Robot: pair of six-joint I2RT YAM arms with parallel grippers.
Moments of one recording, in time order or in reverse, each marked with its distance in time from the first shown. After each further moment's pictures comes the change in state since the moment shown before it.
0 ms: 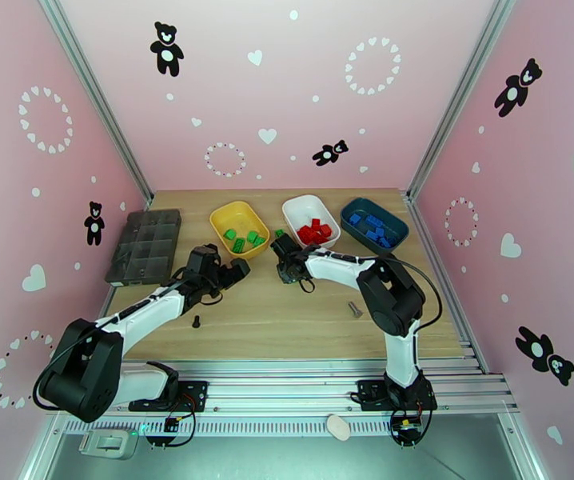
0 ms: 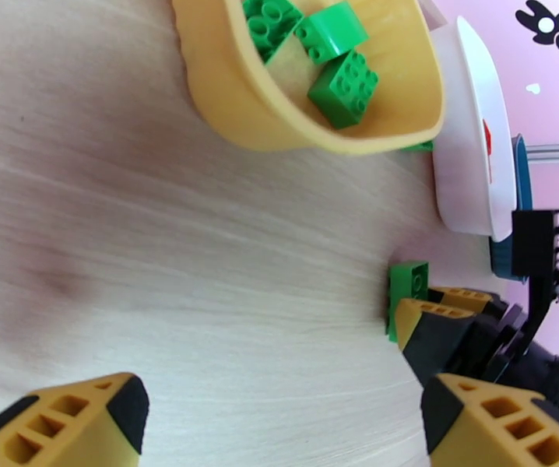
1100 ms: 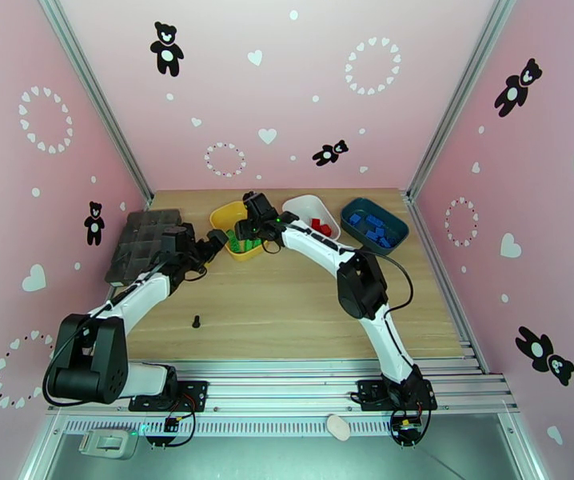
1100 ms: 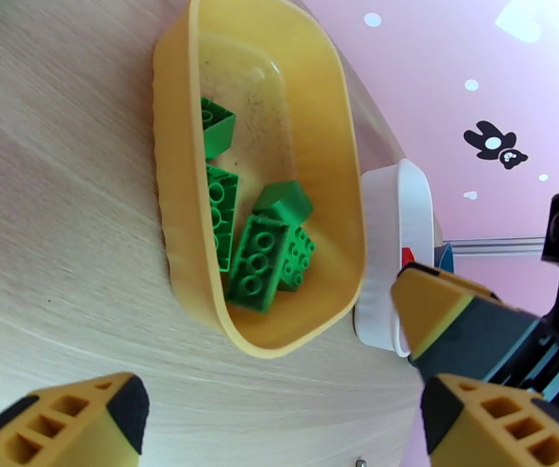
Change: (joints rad) left arm 0.242 0.050 0.108 0.102 0.152 -0.051; right arm 0.020 0.307 0.734 -0.033 -0.177 0.075
